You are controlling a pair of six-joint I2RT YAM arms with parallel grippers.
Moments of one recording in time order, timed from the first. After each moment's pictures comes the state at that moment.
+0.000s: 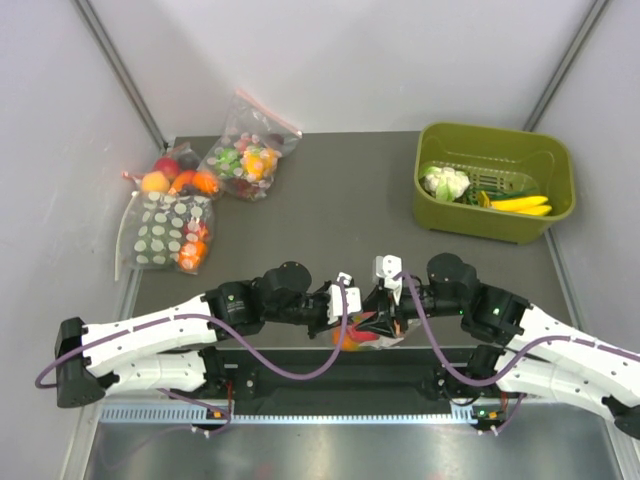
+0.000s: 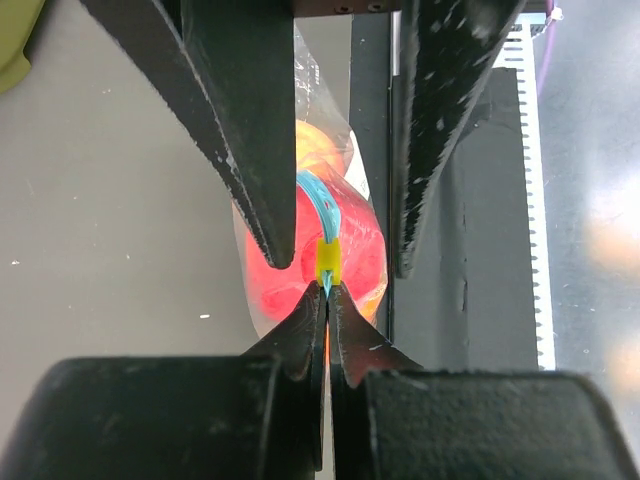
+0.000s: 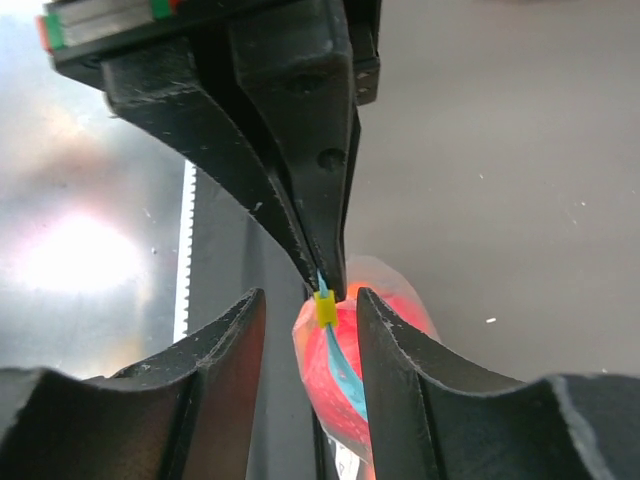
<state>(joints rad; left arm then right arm) -1.19 1.01 0.84 -0.32 0.27 0.21 1.01 0.75 0.68 -0.26 -0.50 -0.03</state>
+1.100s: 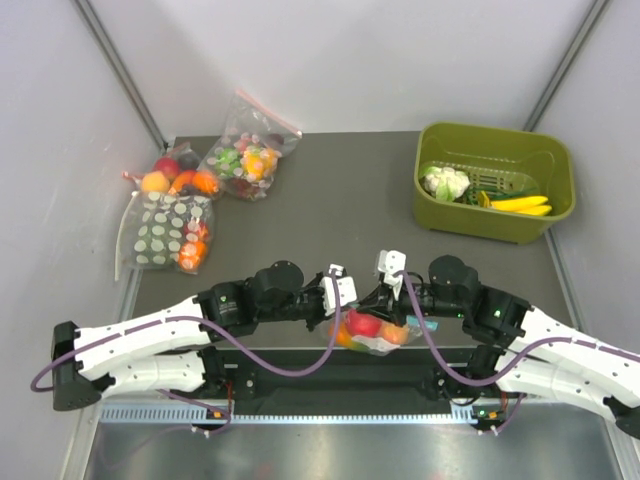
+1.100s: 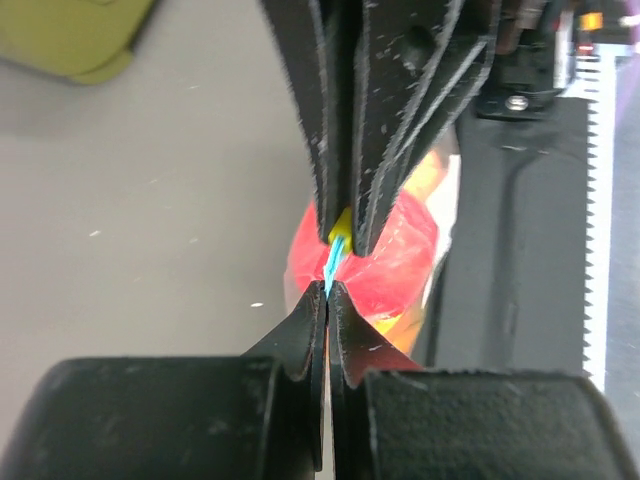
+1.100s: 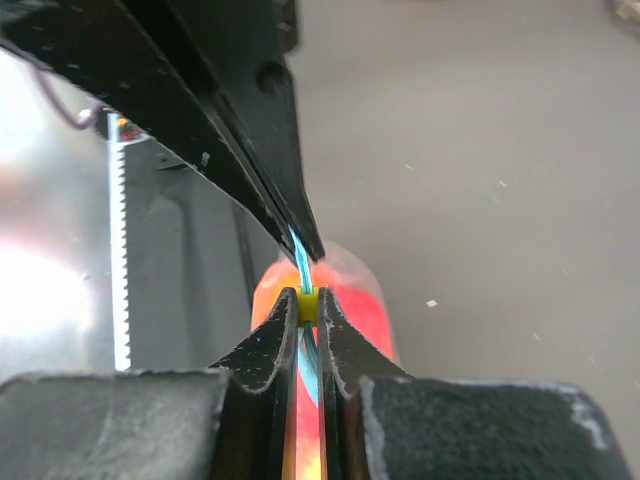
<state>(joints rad) -1.19 0.97 0.84 -0.31 0.15 0.19 1.02 0.74 0.67 -0.24 -0.34 -0.05</state>
